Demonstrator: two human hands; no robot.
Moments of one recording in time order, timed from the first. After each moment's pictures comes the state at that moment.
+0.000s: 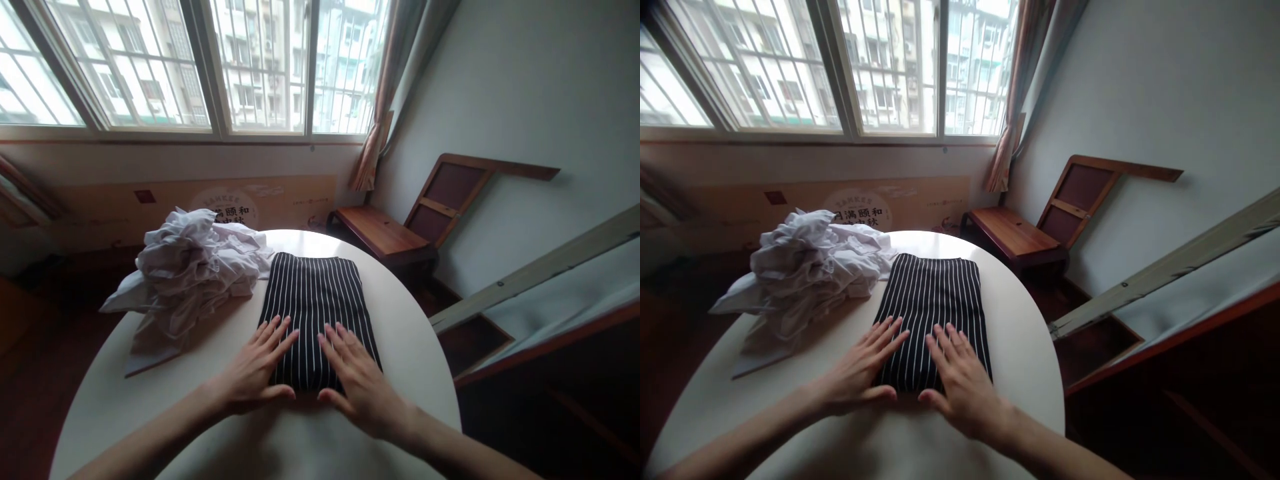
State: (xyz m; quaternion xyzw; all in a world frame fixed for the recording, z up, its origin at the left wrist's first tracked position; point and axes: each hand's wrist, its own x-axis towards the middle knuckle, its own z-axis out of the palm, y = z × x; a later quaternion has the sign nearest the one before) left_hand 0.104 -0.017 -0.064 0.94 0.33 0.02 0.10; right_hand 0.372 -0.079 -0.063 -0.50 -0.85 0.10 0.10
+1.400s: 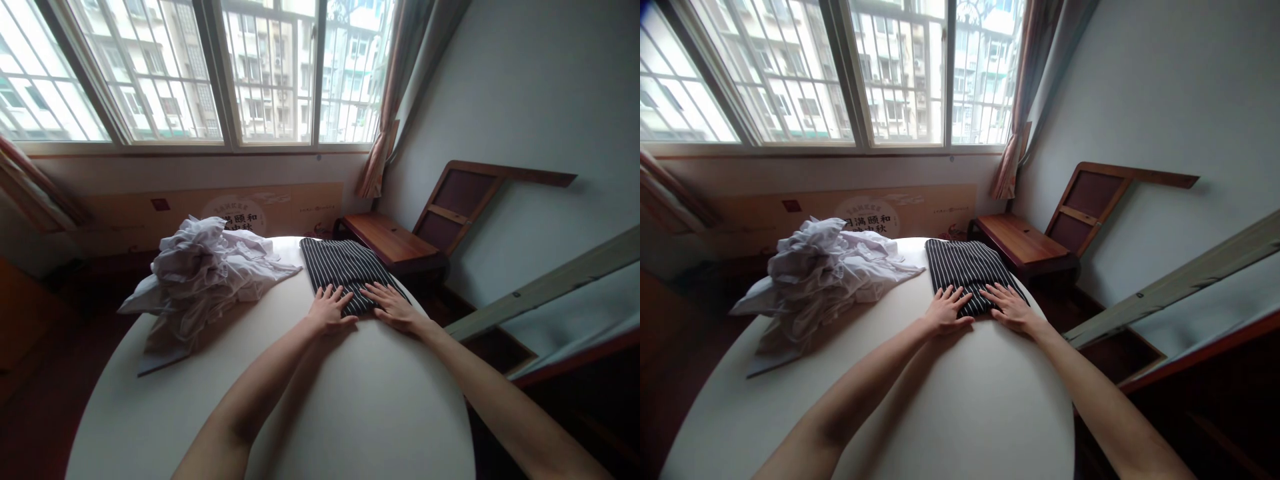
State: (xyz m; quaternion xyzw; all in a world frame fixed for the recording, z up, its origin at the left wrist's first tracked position) left_hand 0.272 0.087 -0.091 0.91 0.40 0.07 0.09; right_hand 0.518 0.062 -0.081 -0.55 -0.83 0.05 0.03
